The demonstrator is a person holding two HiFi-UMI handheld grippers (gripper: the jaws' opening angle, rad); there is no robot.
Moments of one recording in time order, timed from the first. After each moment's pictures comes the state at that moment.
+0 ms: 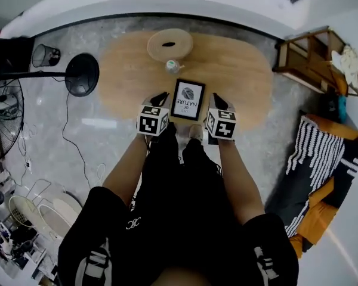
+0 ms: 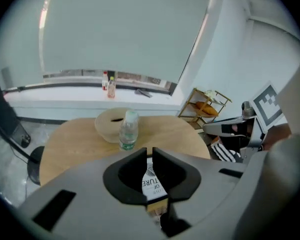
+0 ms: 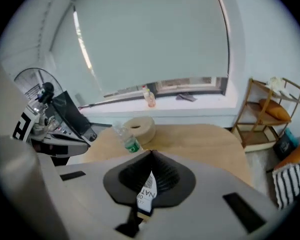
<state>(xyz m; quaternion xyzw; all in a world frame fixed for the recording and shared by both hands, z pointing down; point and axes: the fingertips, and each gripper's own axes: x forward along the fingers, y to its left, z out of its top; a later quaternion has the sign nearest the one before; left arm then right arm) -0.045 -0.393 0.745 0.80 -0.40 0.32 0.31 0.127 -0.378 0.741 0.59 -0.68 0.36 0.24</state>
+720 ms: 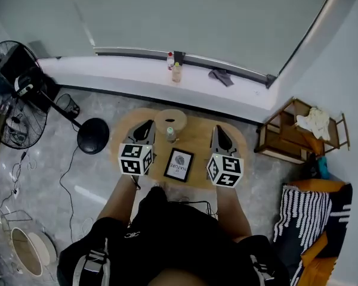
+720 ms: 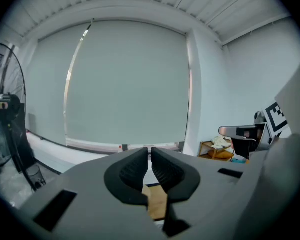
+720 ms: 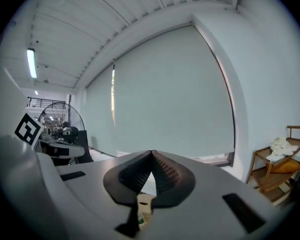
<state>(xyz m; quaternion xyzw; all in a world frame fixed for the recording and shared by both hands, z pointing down) -0.064 -0.351 0.380 0.83 -0.53 0.11 0.10 0.156 -0.328 0.363 0.62 -0.78 0.10 0.02</state>
